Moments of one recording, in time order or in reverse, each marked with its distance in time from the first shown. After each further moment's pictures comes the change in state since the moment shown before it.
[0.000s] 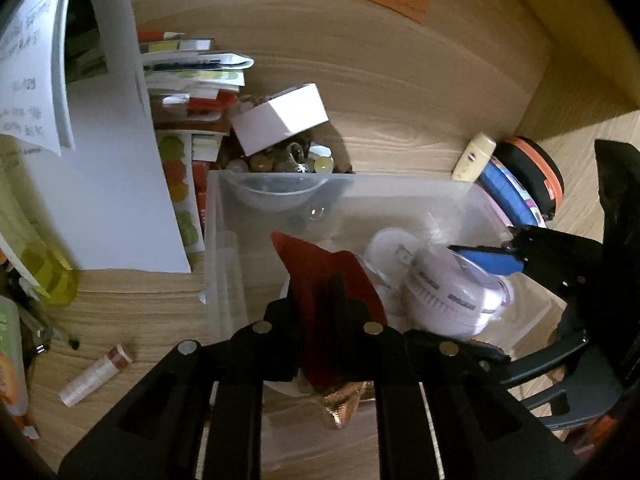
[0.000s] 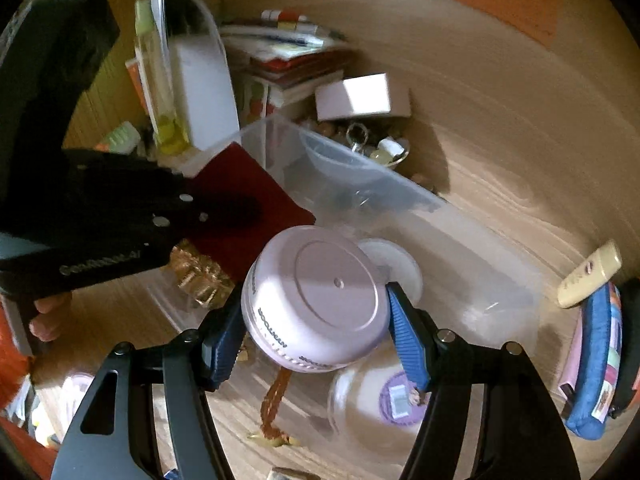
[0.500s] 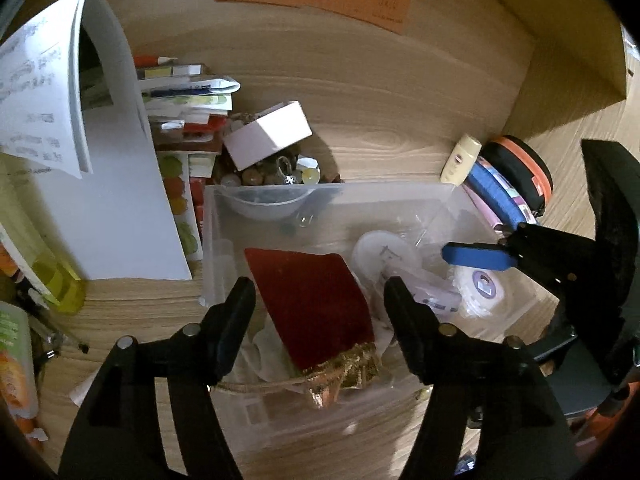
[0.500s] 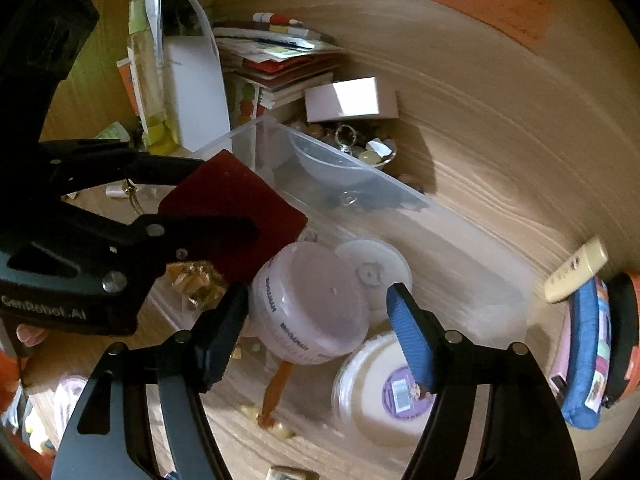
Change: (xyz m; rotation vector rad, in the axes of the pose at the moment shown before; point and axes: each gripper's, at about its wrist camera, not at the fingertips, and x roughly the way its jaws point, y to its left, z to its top) left arm -0.014 -0.008 0.002 0.025 -0.034 -0.013; right arm -0.007 0.005 -0.003 0.025 -0.004 -0.059
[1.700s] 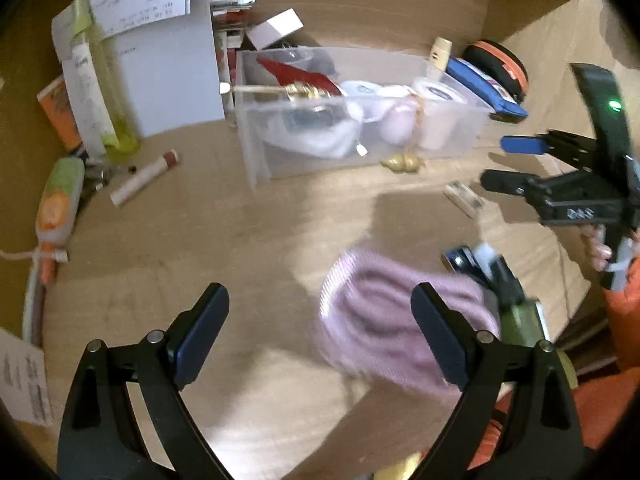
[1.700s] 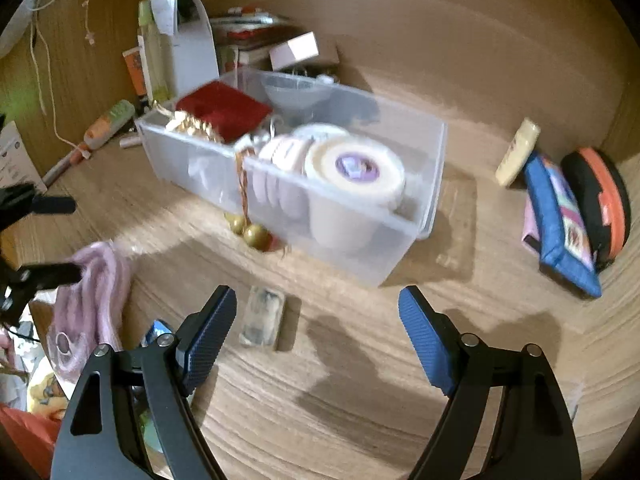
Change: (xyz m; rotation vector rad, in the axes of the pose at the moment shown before) left arm -0.083 -0.032 -0.147 0.078 0.158 0.119; right arm -0.058 -0.018 -0.115 0.121 0.008 -0.030
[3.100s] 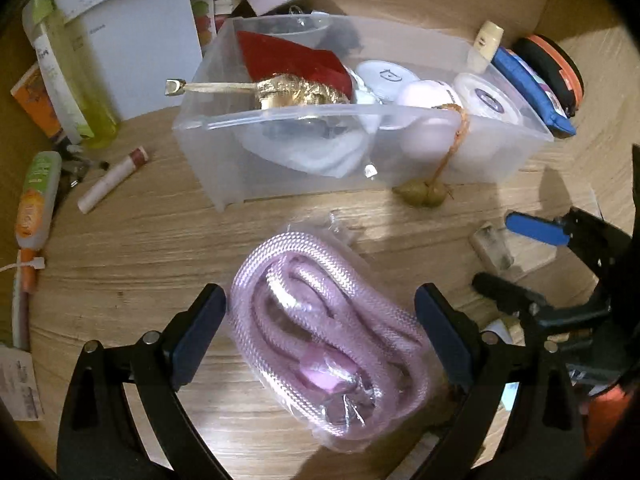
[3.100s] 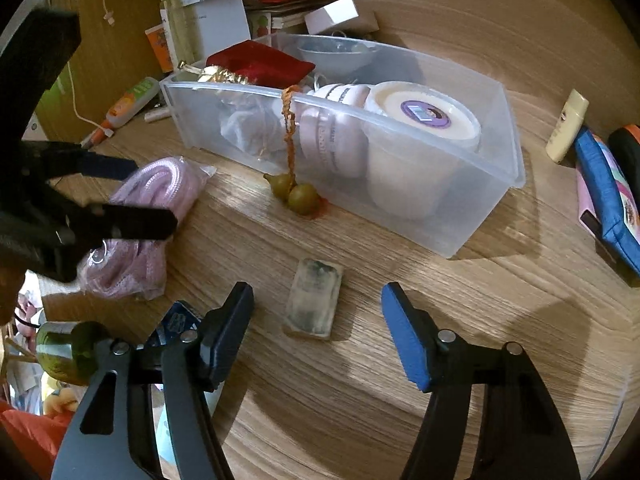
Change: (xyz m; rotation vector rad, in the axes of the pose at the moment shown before) left arm 0.052 -0.023 0.053 -0.123 0.154 0.080; right arm 0.034 0.015 -0.019 -0.012 0.042 0.129
